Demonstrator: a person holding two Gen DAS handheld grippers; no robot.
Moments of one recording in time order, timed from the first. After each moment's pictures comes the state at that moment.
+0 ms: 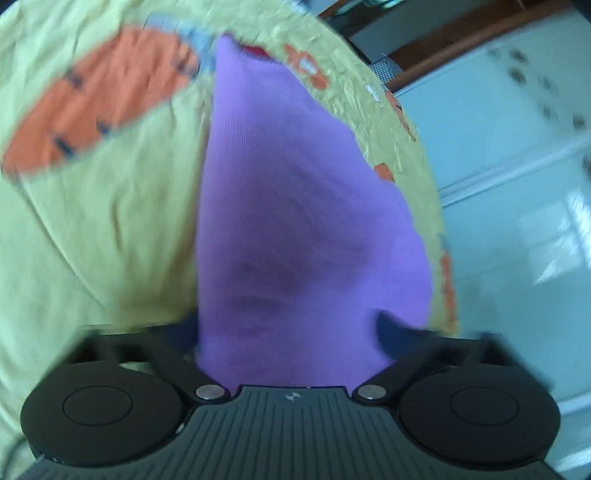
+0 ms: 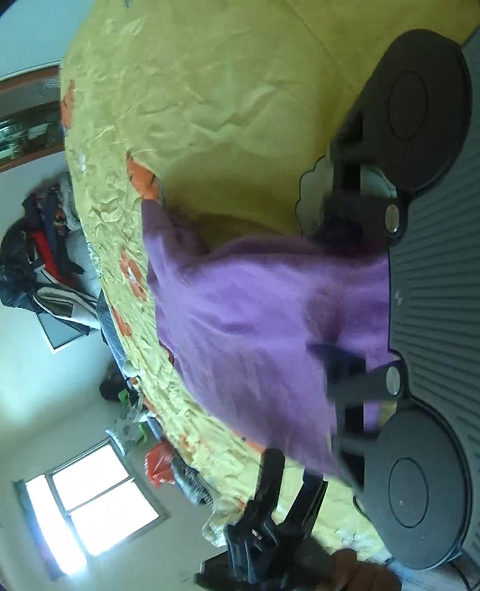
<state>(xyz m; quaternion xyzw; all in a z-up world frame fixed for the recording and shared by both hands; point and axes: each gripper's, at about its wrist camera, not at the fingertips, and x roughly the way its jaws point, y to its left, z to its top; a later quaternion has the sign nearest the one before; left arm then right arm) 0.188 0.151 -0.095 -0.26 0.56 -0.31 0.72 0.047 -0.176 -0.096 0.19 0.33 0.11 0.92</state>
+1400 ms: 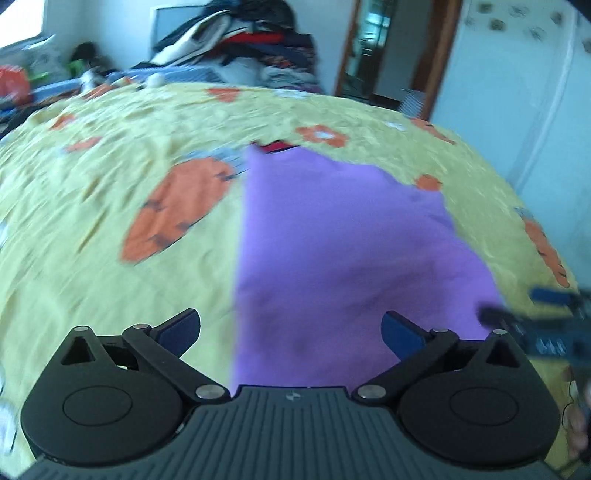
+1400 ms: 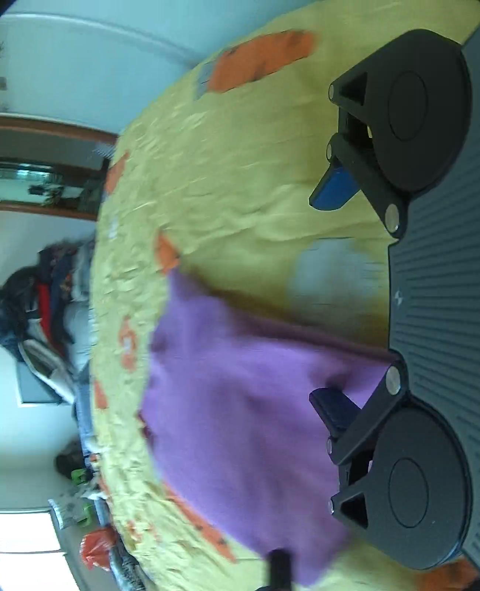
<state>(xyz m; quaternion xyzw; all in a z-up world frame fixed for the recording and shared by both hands) 0.078 0.142 -0.054 -0.02 0.38 -0.17 0.91 0.020 -0.125 -0.061 0.02 0.37 -0.07 0.92</state>
